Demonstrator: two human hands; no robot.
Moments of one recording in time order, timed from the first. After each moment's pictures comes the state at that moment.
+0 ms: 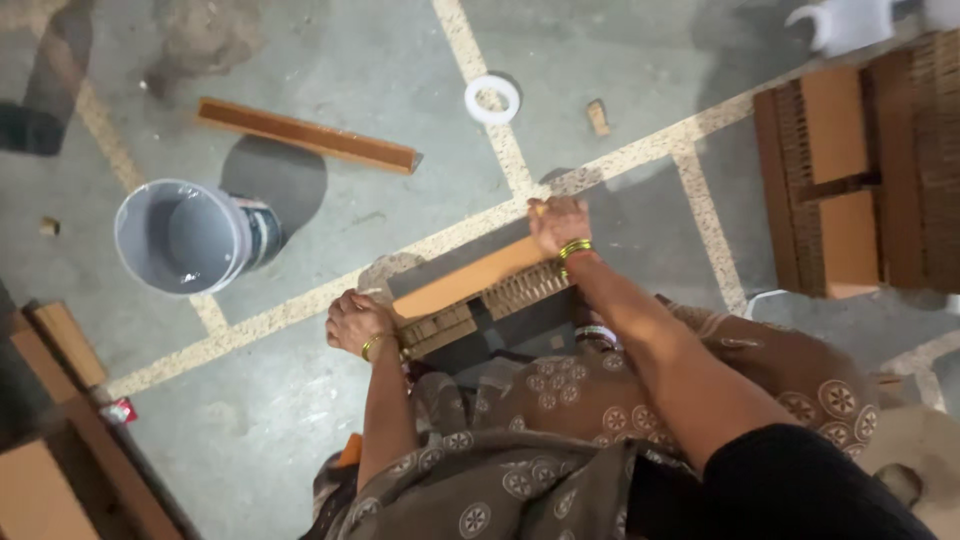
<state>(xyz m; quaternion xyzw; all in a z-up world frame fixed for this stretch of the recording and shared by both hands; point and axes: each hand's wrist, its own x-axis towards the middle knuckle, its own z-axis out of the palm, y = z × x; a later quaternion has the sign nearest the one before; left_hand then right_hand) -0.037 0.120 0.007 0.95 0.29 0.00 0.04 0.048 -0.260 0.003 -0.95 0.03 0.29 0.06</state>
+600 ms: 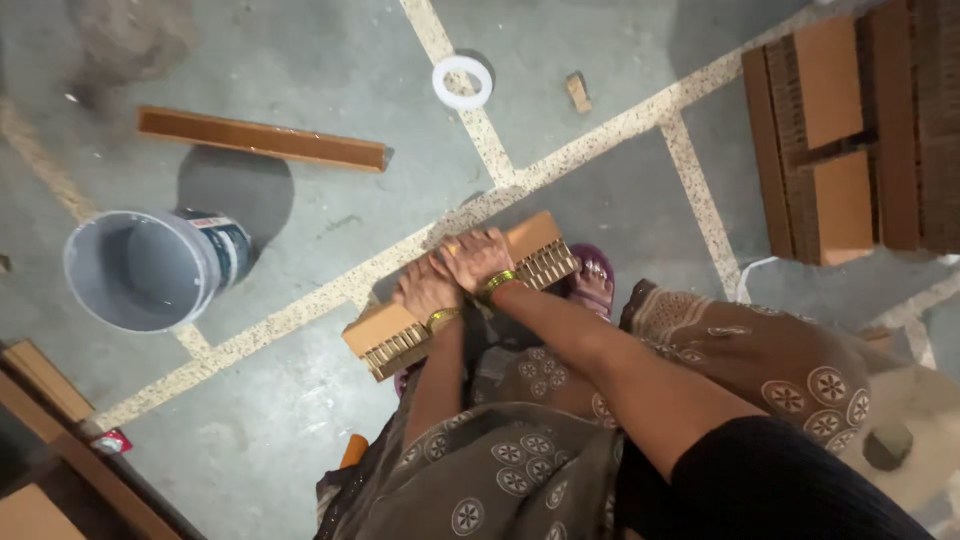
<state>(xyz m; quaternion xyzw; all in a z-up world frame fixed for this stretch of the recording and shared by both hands) -0.009 -0.023 -0.009 0.98 0.15 -0.12 0.11 0.040 -0.131 0.033 -0.92 -0.06 0.37 0.11</state>
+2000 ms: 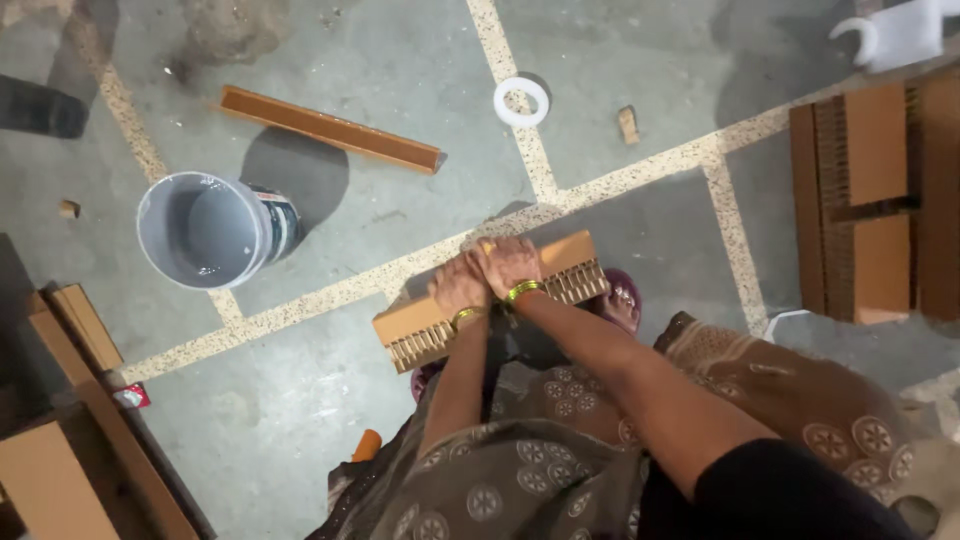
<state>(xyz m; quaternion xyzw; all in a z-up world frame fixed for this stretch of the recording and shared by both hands) -0.009 -0.020 -0.016 0.98 0.13 -0.11 0.12 0.029 -0.126 0.010 -0.96 -0.04 0.21 0.18</state>
